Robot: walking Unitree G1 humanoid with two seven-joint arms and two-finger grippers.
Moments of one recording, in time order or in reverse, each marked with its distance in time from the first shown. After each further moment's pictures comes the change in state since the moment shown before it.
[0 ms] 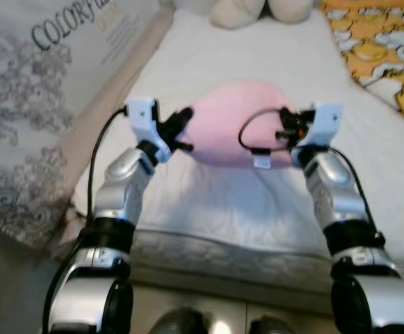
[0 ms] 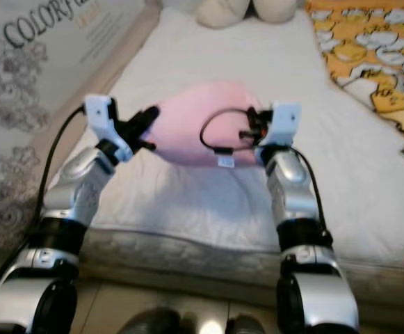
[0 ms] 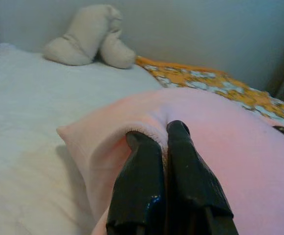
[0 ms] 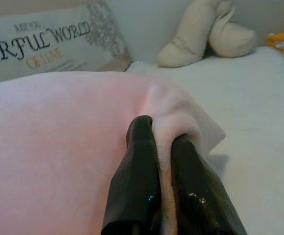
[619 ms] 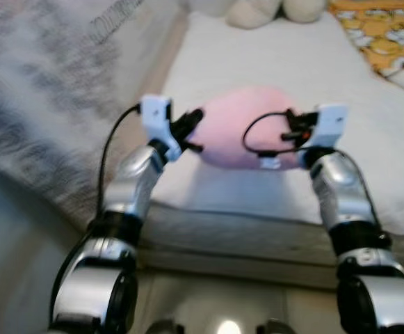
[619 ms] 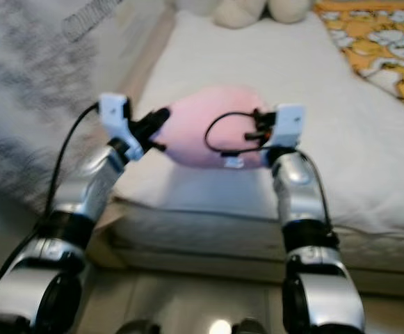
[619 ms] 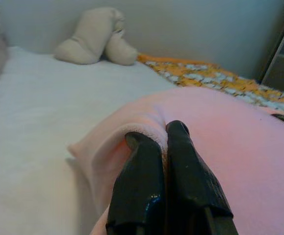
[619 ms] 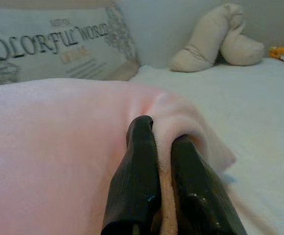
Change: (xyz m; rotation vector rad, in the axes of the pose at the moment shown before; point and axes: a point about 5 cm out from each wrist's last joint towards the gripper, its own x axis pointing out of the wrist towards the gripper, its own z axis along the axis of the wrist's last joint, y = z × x) left arm 0.018 -0.014 -0.002 0.034 0.034 -0.045; right arm -0.002 -0.008 0.002 -0.047 -0.015 -0.017
